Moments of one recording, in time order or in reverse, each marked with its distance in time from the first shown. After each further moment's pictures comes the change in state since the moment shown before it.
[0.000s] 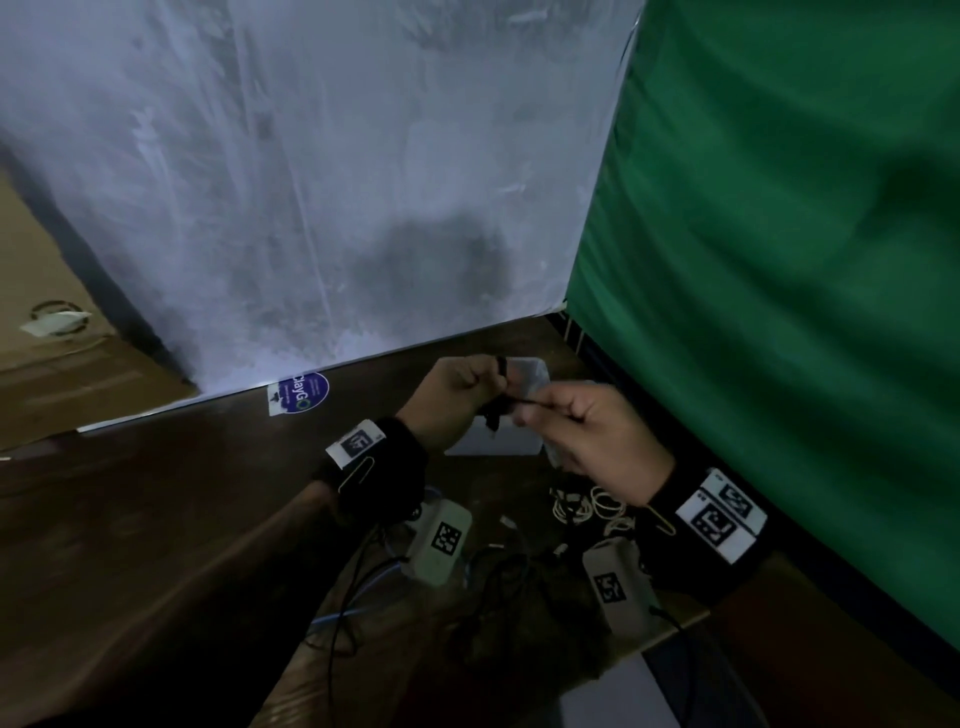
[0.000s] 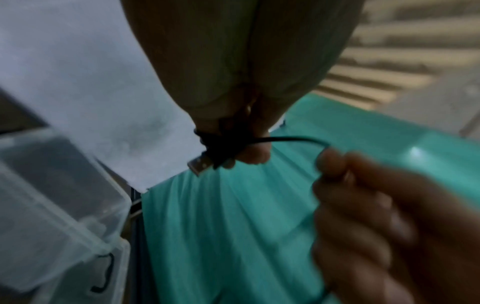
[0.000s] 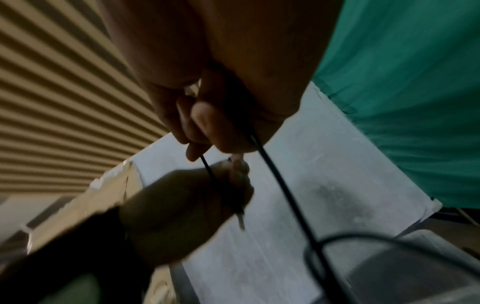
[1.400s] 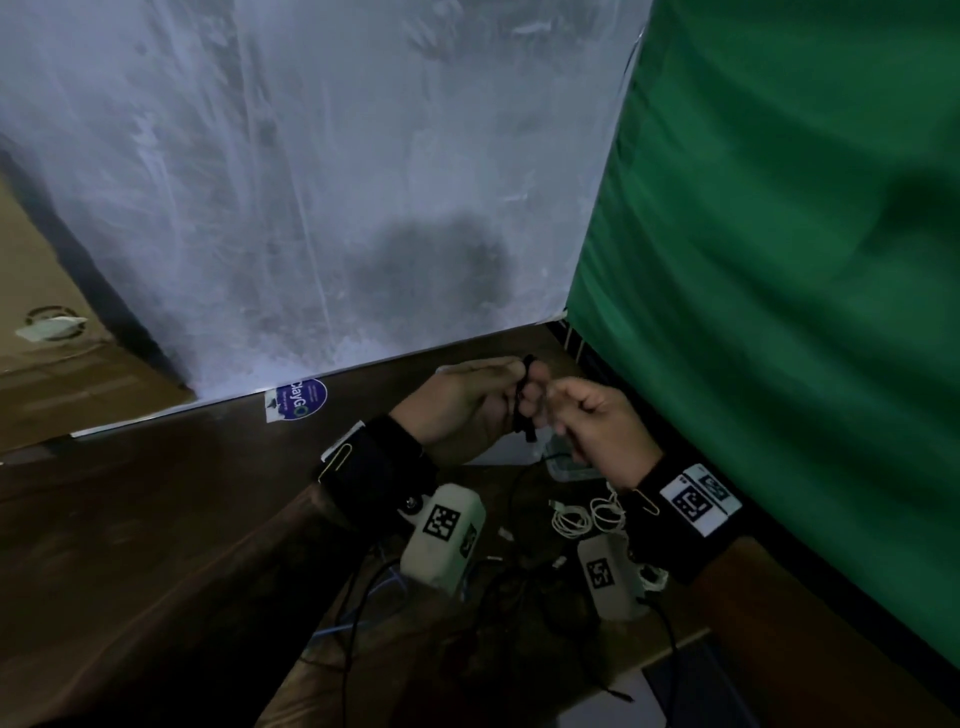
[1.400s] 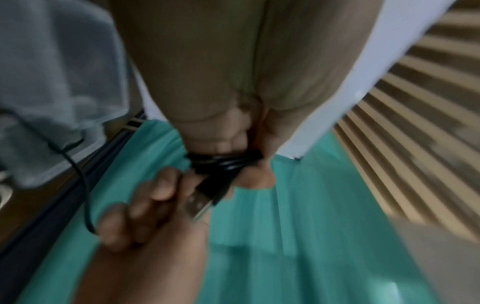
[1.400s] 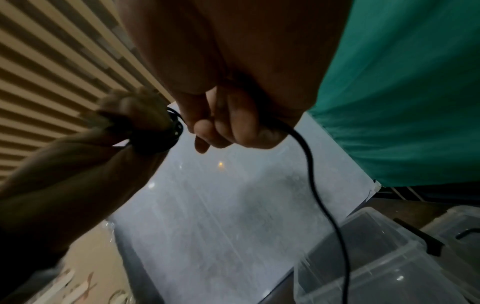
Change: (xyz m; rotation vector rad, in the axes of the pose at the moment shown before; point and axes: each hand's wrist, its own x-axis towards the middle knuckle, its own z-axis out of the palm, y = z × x) left_hand 0.009 0.019 0.009 -0.649 -0.277 -0.136; right_hand 0.032 0.041 -0.007 0.108 0.182 0.090
